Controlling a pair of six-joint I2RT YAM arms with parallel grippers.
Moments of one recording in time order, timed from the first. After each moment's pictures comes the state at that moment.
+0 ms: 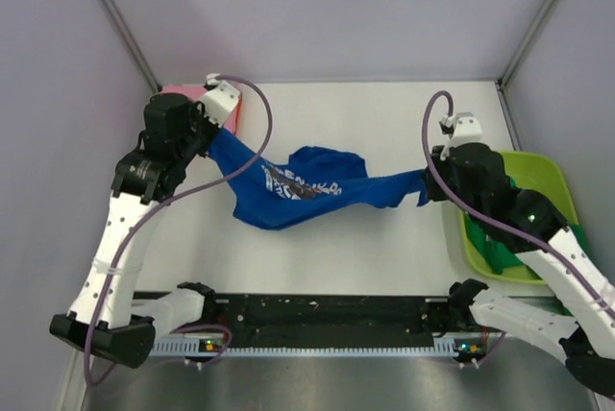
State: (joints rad) left arm -0.26 1.11 1.42 -0.74 -0.12 0.54; right arm 0.68 0.87 1.18 -0.87 0.37 0.35
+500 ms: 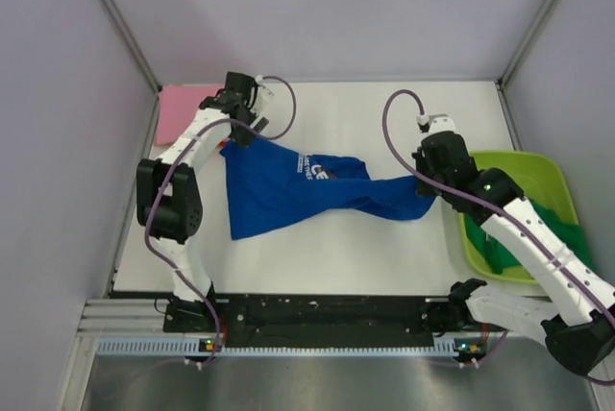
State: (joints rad) left arm -0.22 1.86 1.62 -0.66 -0.29 0.55; right arm 0.57 1.01 1.12 -0.86 0.36 0.29
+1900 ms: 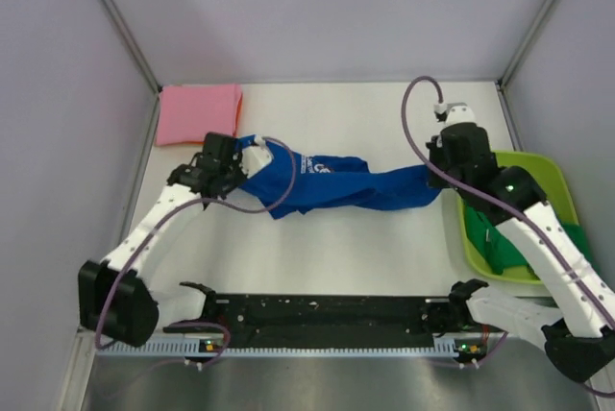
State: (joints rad) left arm -0.31 1.28 0.88 -0.62 -0.13 0.72; right arm 0.51 1.01 1.16 -0.88 0.34 0.28
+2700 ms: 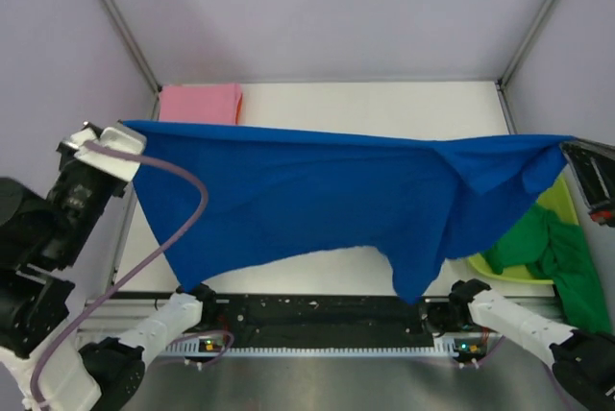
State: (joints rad) left arm -0.31 0.90 2.06 -1.09 -0.06 0.67; right arm 0.51 0.87 2.29 -1.12 0.03 0.18
